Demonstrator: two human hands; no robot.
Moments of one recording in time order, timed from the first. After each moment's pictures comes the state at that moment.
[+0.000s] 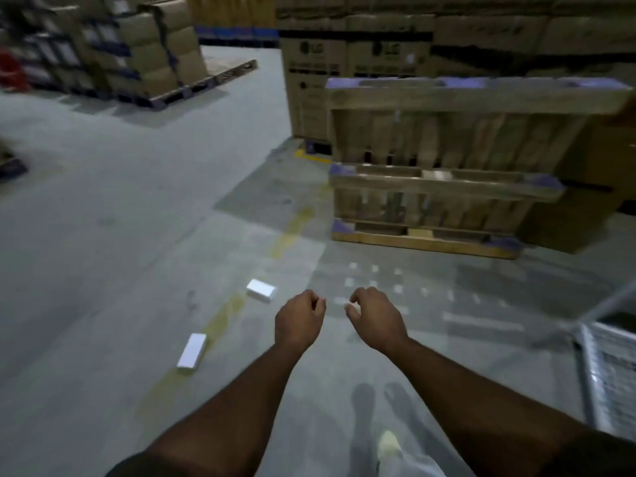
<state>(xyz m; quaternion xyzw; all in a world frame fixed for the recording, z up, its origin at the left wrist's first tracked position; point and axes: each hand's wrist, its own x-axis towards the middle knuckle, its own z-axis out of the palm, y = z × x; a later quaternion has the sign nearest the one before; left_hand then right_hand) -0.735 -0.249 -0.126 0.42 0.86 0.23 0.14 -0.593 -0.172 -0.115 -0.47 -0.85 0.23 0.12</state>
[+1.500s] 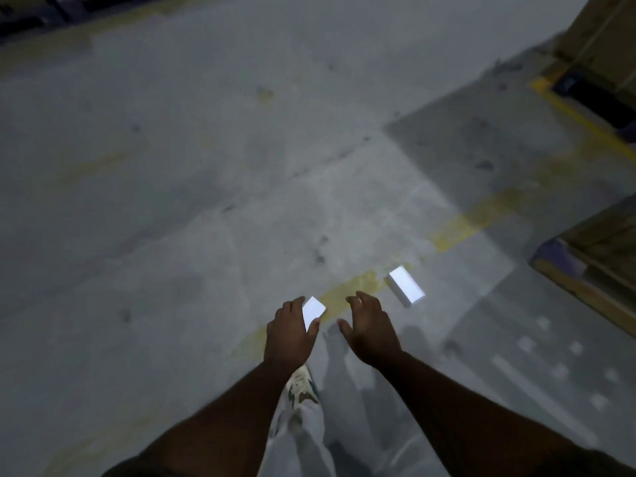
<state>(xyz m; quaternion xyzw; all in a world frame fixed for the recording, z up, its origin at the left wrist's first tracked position) -1.328 -0.334 -0.326 0.15 0.94 0.17 0.25 -1.252 -0.176 -0.330 -0.18 -0.95 0.24 -0.10</state>
